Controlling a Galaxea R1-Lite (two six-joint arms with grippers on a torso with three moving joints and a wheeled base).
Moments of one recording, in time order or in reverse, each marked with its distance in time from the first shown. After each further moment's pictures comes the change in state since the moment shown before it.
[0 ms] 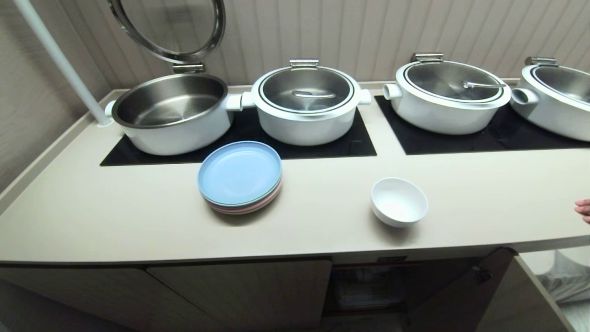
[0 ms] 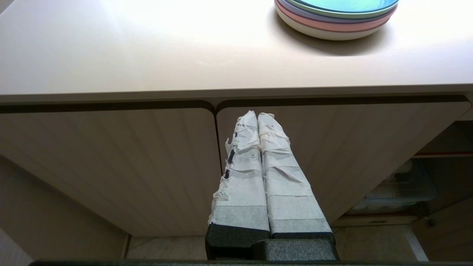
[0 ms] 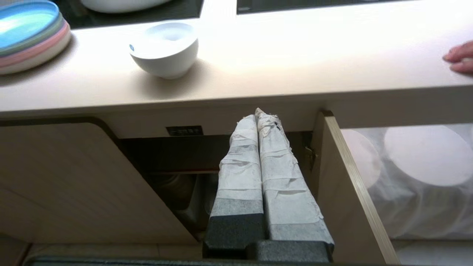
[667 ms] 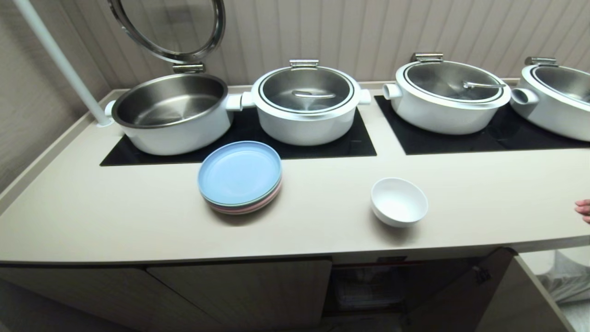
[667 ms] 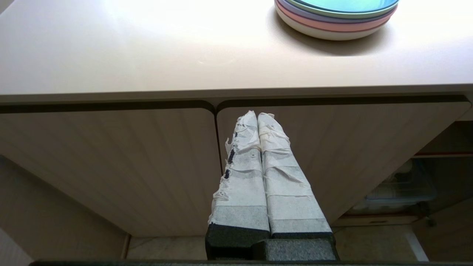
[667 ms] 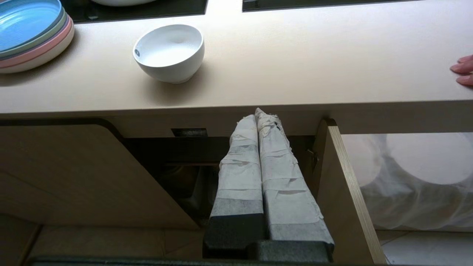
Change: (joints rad) left arm 0.001 0.000 0.000 0.000 0.000 0.000; right arm 0.024 0.215 -0.132 -0.010 0.002 -0.013
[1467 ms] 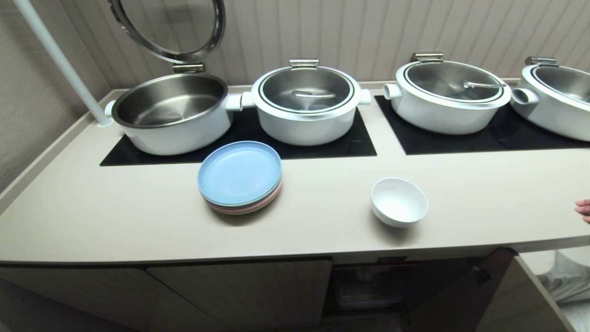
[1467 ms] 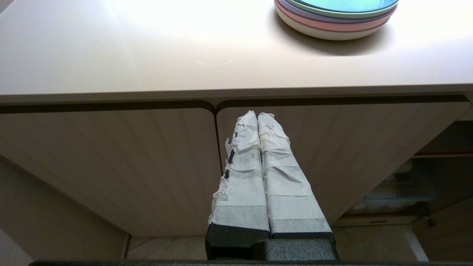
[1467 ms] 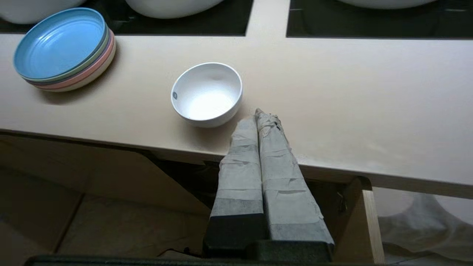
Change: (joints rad) left arm 0.000 0.000 0.000 0.000 0.000 0.000; right arm 0.022 0.521 -0.358 -0.063 0.128 -0.014
